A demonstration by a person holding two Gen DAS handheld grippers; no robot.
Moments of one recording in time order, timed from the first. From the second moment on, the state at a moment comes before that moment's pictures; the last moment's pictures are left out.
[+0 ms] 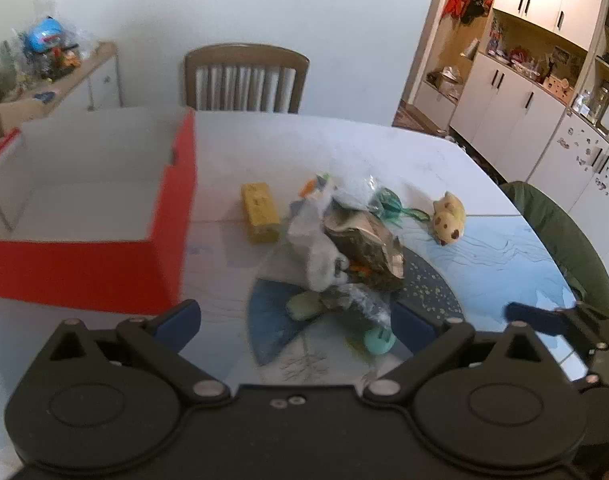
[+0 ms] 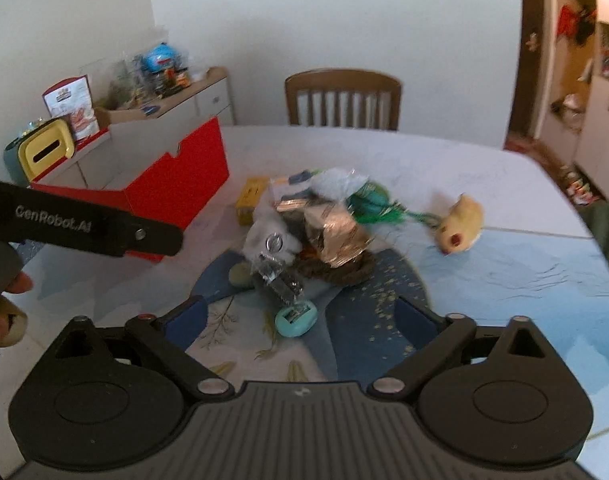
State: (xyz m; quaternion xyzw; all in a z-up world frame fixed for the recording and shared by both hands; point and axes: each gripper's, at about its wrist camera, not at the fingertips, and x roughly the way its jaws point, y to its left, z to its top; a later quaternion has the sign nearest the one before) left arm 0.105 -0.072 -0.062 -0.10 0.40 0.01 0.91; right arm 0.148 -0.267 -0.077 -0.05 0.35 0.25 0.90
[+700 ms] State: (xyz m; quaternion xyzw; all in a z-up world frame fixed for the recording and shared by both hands) left arm 0.173 -0.114 -0.125 -0.09 0.48 -0.01 0.87; right arm 0.202 -0.239 -0.146 -0.10 0.39 0.32 0.86
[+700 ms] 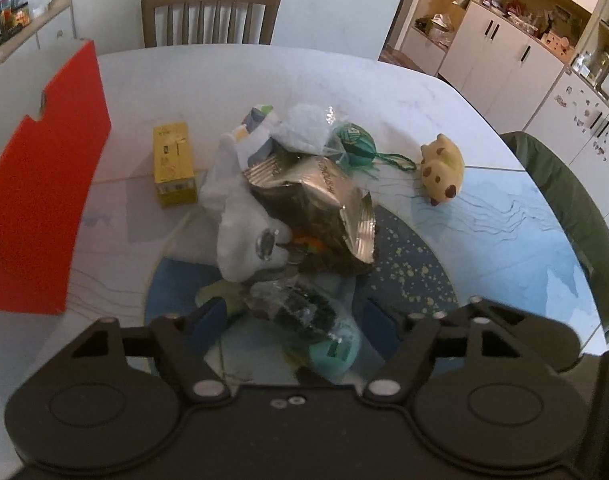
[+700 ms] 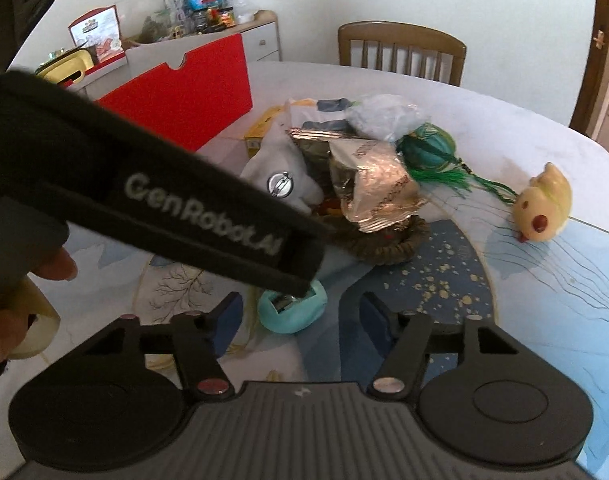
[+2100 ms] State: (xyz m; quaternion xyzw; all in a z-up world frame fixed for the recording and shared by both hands) left arm 0.112 -0.054 -0.055 -0.18 0.42 -0.03 0.89; right arm 0.156 -0.238 -0.078 -0.11 0.36 0.35 0.86
